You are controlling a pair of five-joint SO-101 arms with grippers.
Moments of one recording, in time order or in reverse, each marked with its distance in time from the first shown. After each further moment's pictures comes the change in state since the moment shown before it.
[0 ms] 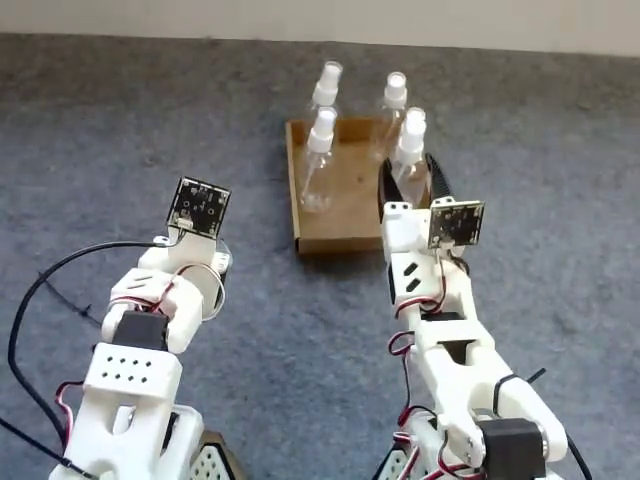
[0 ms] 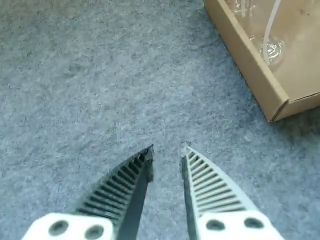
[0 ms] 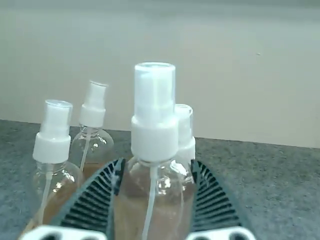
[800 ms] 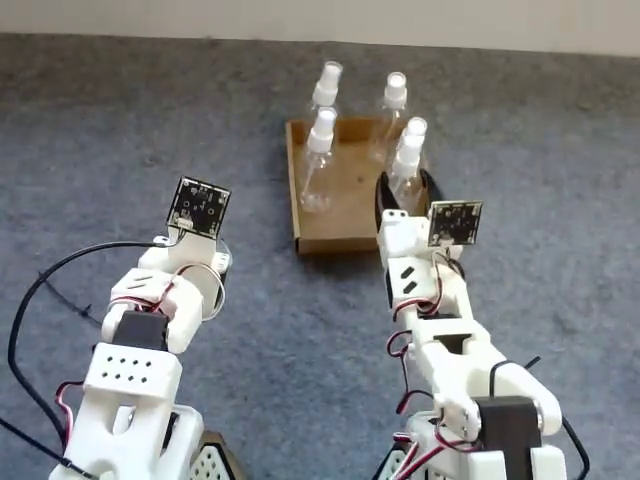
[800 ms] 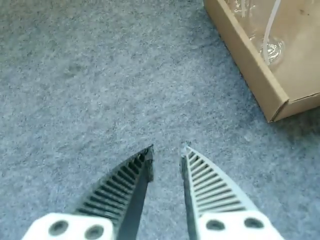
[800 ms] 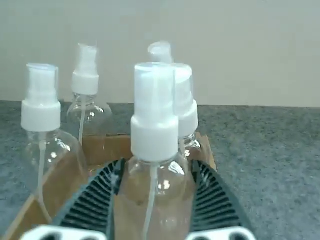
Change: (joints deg) left arm 0.0 0.0 0.0 0.0 0.0; right arm 0.0 7.3 0.0 0.0 -3.8
